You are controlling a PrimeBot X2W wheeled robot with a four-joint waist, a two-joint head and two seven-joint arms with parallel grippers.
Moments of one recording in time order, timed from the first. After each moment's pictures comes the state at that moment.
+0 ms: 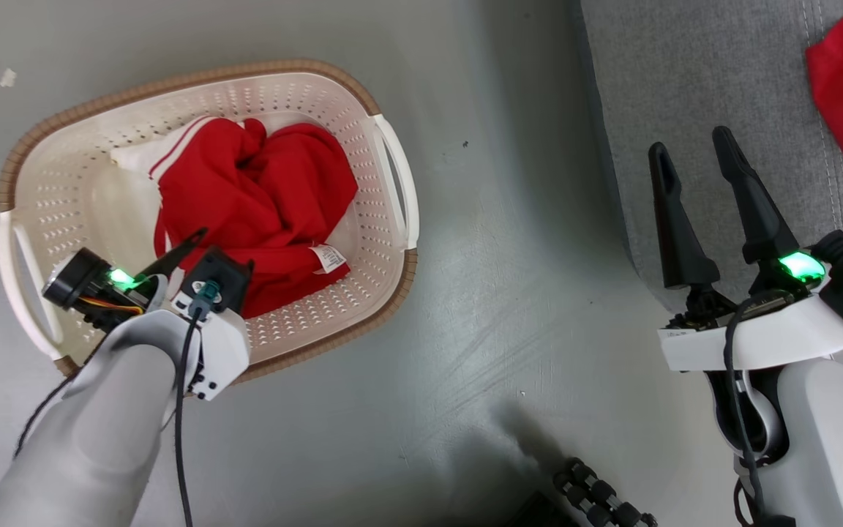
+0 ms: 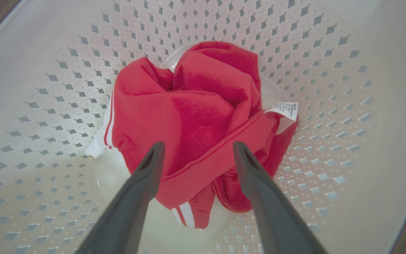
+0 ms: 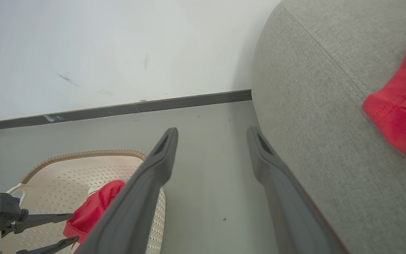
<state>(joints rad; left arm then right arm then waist) -0.70 0.20 -0.48 0.71 0.07 -0.05 -0.05 -0.30 -0.04 0.06 -0.12 0.21 0.12 -0.25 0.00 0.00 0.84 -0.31</state>
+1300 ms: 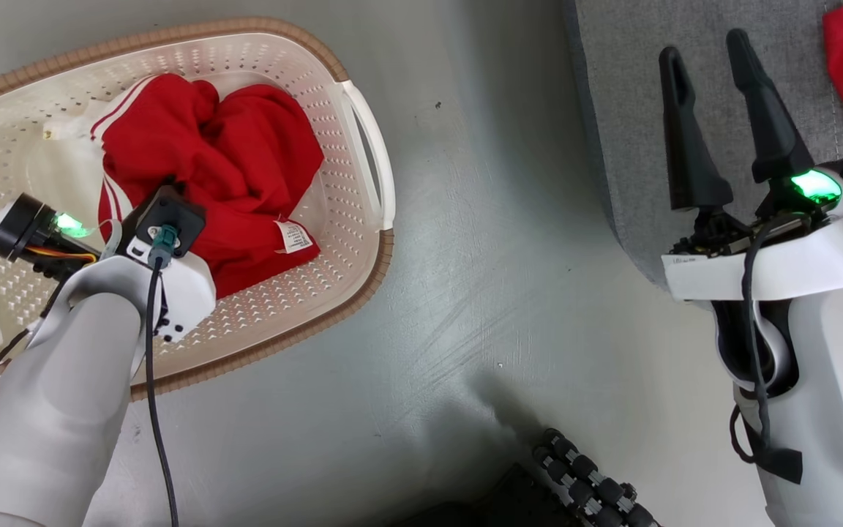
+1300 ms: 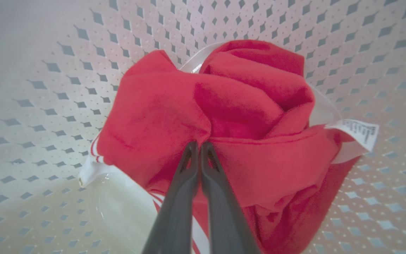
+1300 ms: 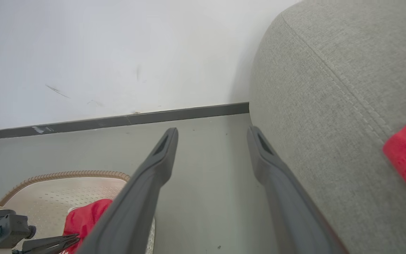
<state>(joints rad) -0.82 0.22 -0.45 0.79 0.09 0.03 -0.08 -0.47 -0.04 0.08 -0.09 0.27 0.12 -0.25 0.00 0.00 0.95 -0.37</state>
